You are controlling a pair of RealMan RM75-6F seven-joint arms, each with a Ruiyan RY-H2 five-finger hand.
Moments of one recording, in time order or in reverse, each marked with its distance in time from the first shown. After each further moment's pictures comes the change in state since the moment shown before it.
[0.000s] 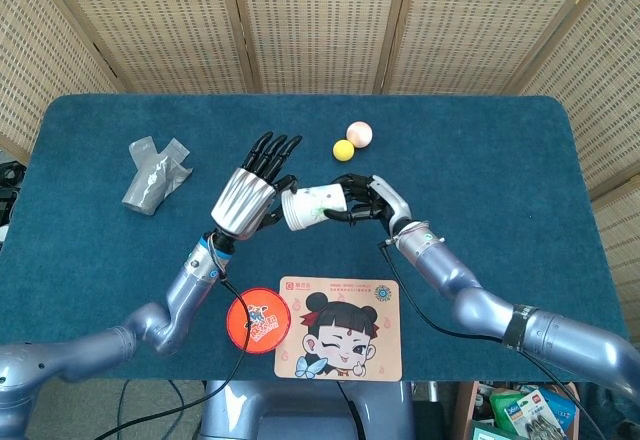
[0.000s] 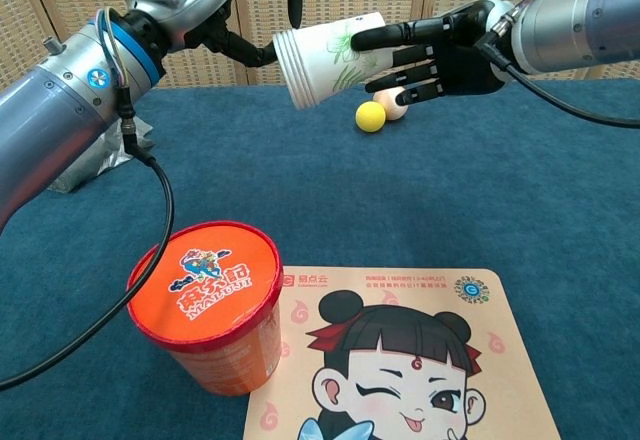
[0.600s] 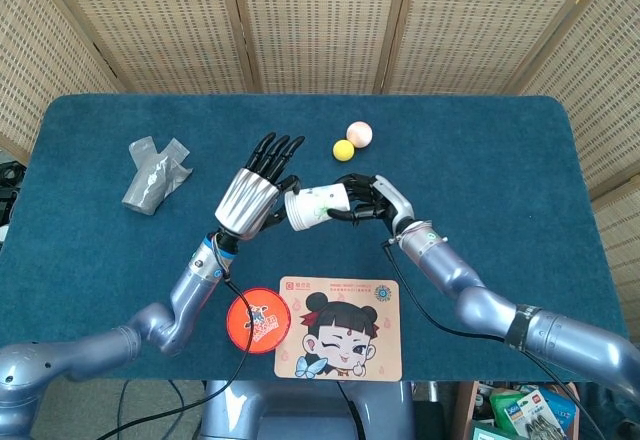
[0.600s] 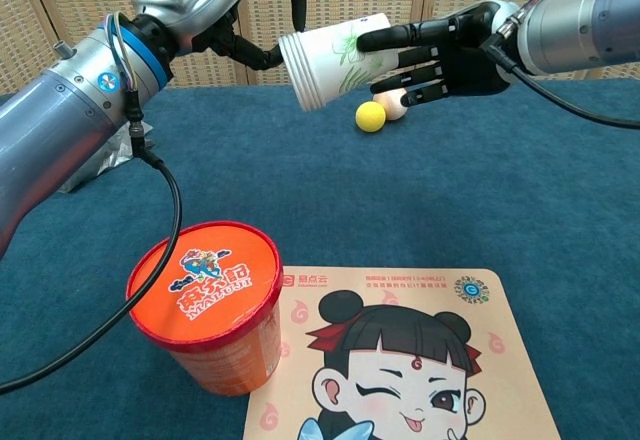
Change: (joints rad) left arm -0.011 -0.018 -0.001 0.017 -0.021 -0.002 0.002; right arm -0.012 0.005 0.002 0.009 -0.017 -0.013 0.009
